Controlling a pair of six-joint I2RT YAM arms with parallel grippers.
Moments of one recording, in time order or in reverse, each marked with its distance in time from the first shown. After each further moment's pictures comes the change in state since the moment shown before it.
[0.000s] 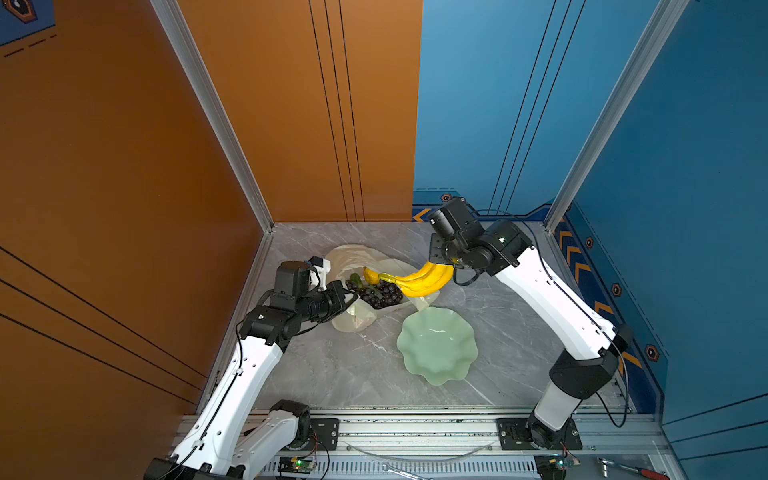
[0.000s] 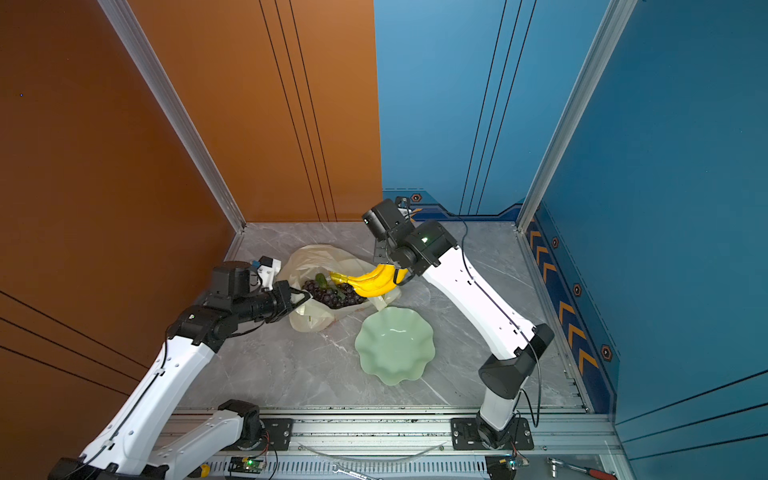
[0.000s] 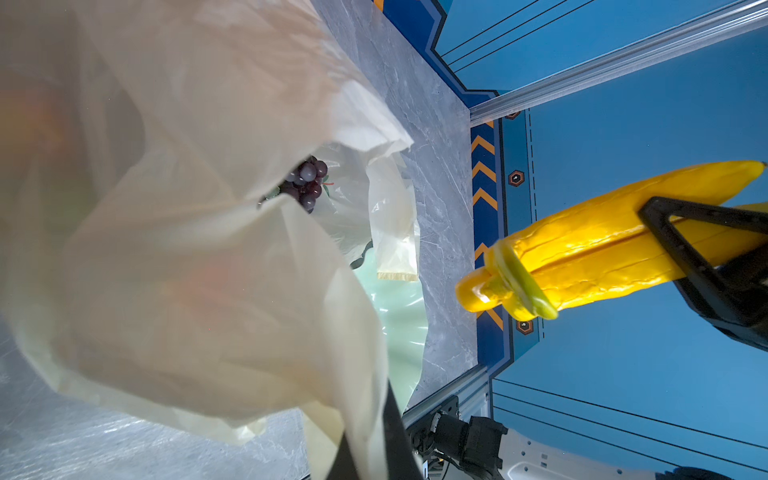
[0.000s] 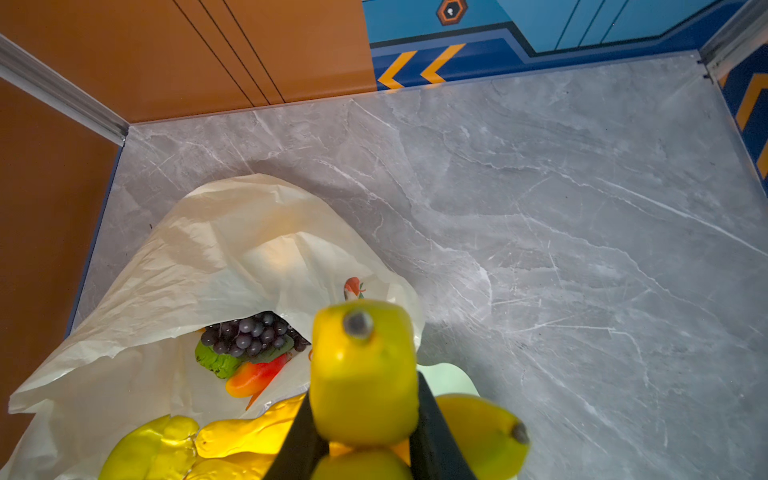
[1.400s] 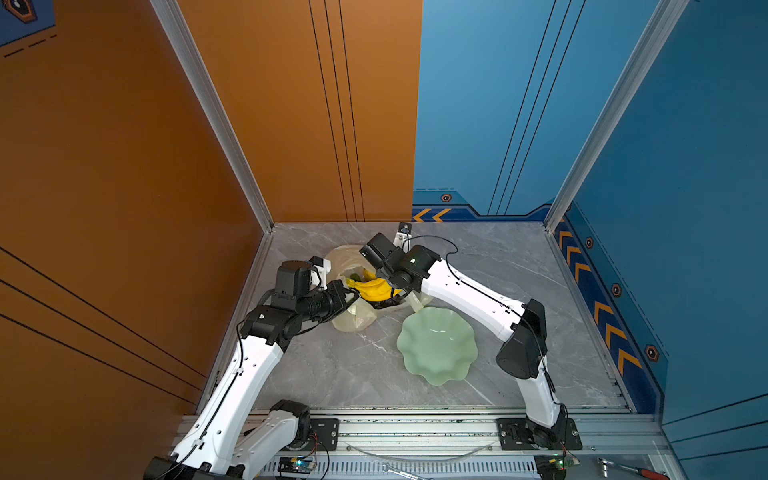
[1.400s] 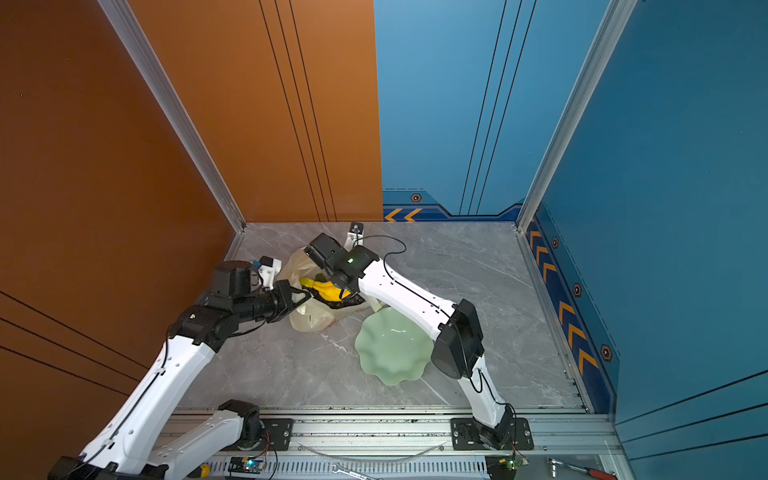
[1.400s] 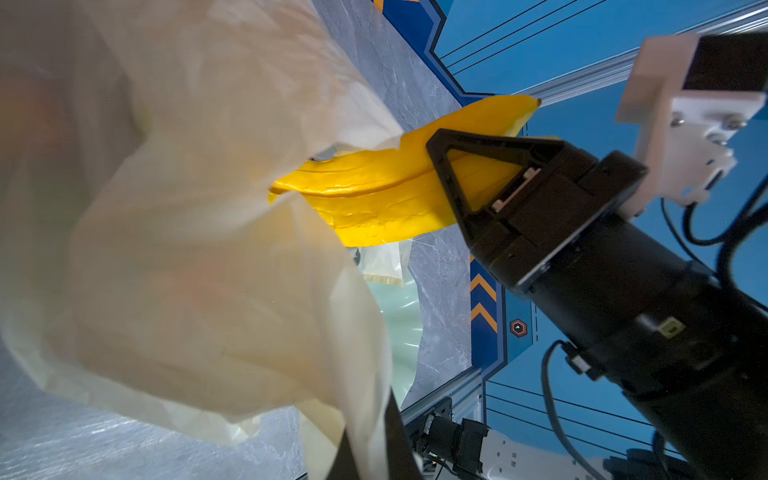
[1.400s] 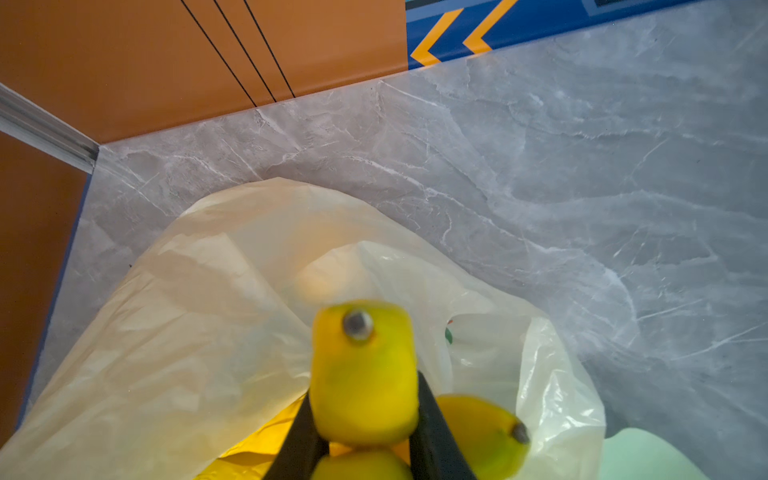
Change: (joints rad) left arm -0.013 0.008 0.001 0.019 -0.003 -0.032; right arm 0.140 0.300 -0.047 0.275 0.160 0.318
